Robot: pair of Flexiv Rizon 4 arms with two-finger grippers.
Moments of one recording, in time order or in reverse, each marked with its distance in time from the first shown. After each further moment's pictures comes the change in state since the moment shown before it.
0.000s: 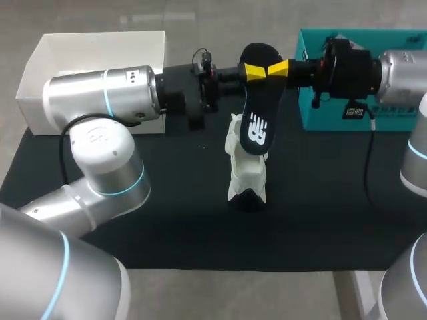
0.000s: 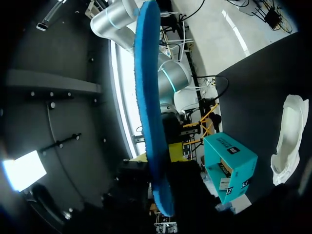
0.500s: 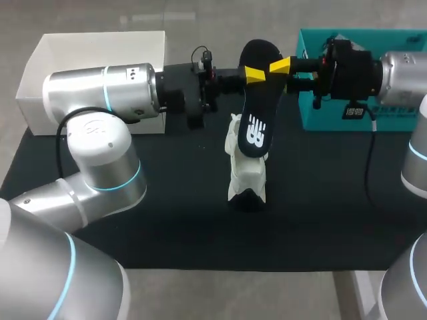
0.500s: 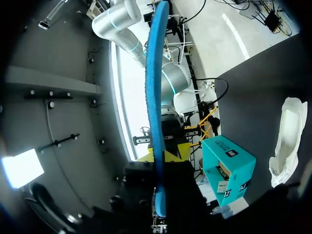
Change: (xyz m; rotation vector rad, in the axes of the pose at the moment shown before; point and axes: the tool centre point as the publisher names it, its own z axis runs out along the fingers) left arm 0.002 -0.002 -0.001 0.023 0.013 -0.028; right arm -0.013 0.002 -0.005 -0.018 -0.034 -0.012
